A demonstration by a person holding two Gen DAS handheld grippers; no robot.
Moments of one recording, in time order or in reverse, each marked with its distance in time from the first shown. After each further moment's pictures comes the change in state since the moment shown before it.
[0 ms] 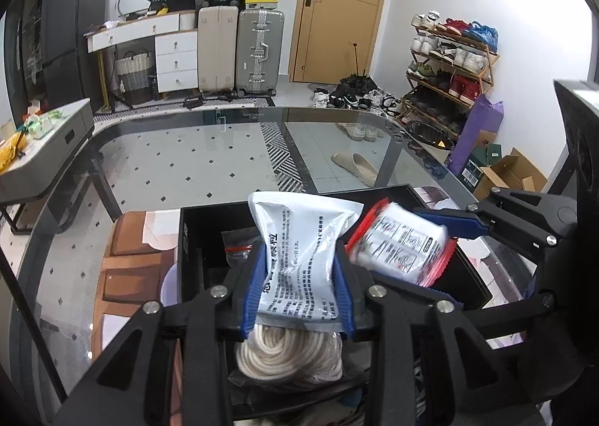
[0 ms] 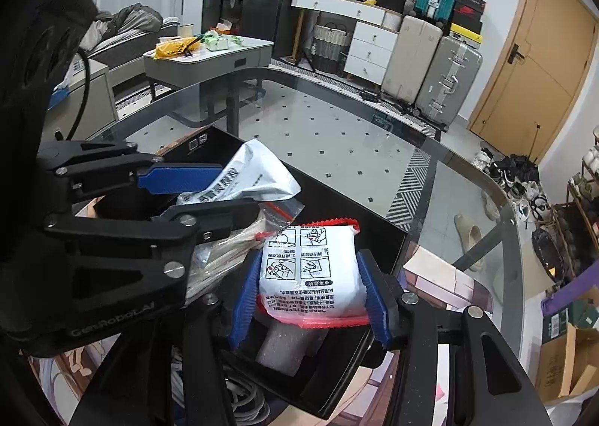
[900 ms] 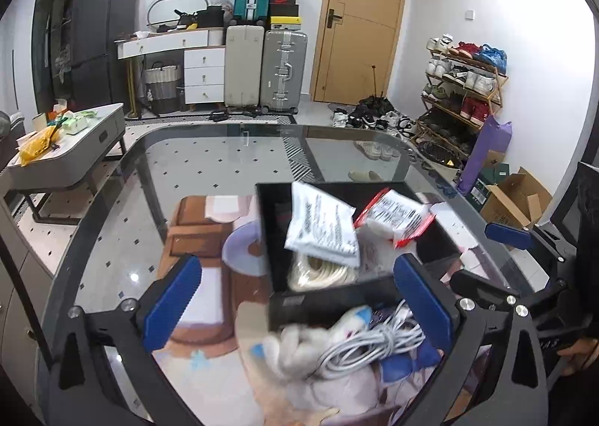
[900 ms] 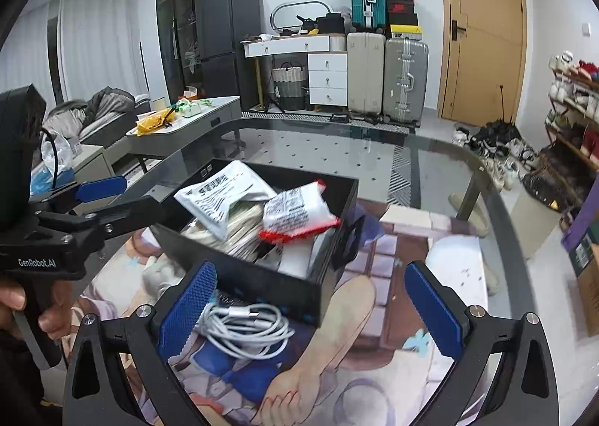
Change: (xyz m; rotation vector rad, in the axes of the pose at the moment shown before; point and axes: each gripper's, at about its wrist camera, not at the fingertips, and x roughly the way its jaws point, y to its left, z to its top) left arm -0.080 0.025 -0.038 -0.037 -0.086 0.080; right arm -0.076 -0.004 -0.071 0.285 -0.142 0.037
